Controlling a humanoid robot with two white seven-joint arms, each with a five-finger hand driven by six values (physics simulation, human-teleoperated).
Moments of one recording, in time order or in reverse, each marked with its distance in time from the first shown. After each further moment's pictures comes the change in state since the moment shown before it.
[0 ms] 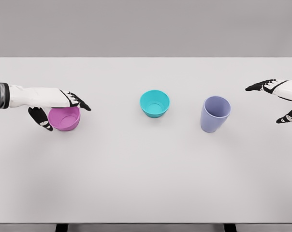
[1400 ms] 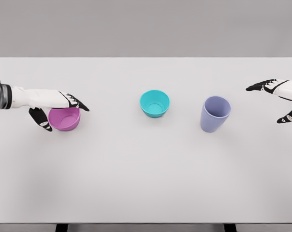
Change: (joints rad) left arm 0.002 -0.035 -0.011 0.076 -0.017 0.000 0.000; right arm 0.000 -0.003 0.000 0.000 0.000 0.000 0.000
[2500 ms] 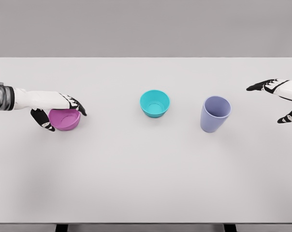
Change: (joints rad) left arm 0.009 -0.027 0.000 0.049 -0.014 -0.001 0.001; right arm 0.000 -0.003 0.000 0.000 0.000 0.000 0.000
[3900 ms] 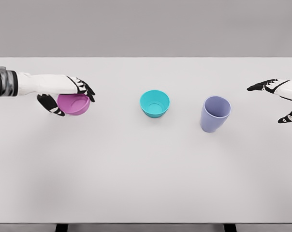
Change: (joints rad) left arm -0.040 -0.028 0.068 -0.056 0.008 0.000 -0.001; right arm 0.000 0.000 -0.001 0.004 0.000 0.000 0.000
